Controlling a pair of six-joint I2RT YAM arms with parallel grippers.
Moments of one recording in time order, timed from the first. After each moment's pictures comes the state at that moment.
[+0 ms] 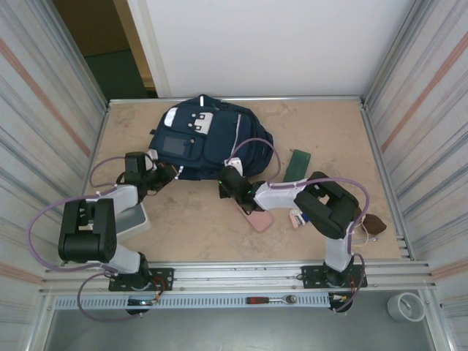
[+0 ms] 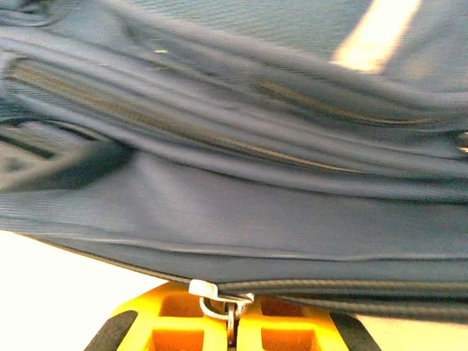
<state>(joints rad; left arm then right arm) 0.01 1.48 0.61 0.13 0.47 -0.64 0.92 1.88 1.02 0.08 0.37 0.59</state>
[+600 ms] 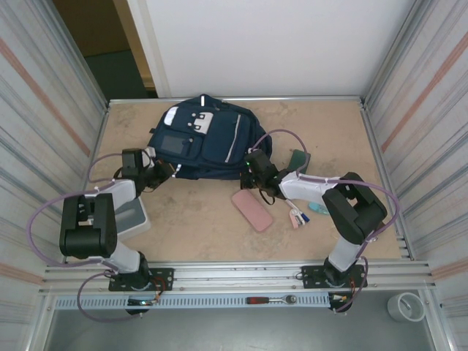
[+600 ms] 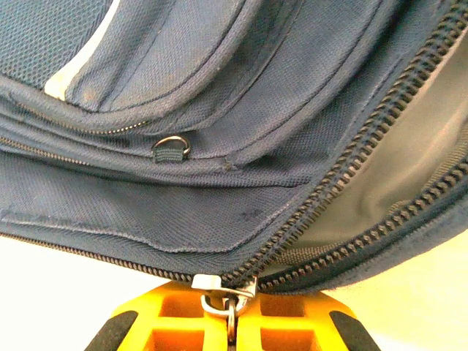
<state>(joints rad) 0.04 1.52 0.68 0.06 0.48 -0.59 0.71 1.72 0.94 -0.04 0.07 0.54</state>
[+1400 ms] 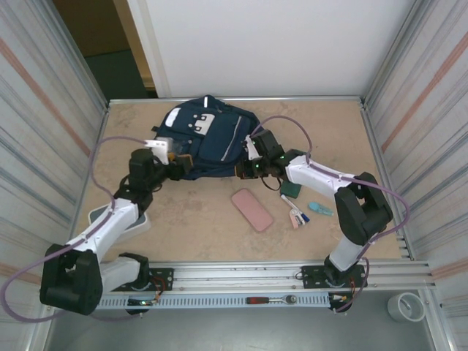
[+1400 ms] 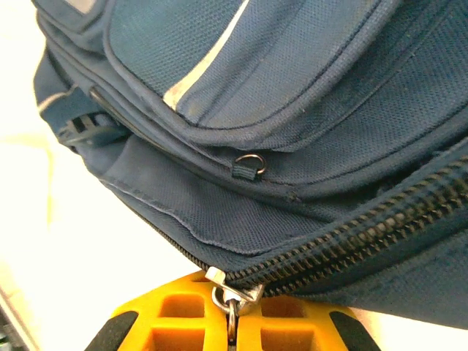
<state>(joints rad) -0.29 1.14 0.61 0.14 0.20 -0.13 0.61 1.69 1.16 -0.32 -0.33 0.49</state>
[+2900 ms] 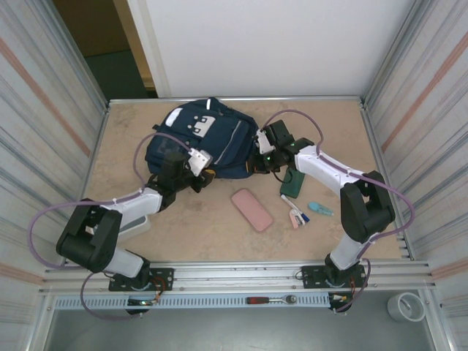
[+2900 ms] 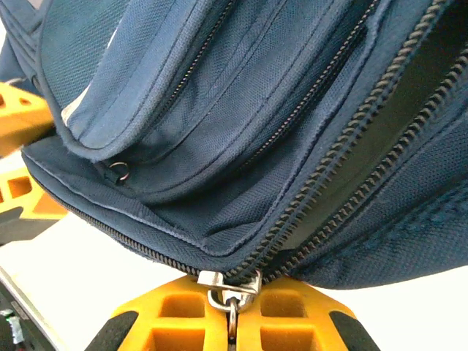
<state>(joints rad) -0.44 1.43 0.63 0.28 0.23 0.24 0.52 1.69 1.24 -0.54 -0.38 0.41</state>
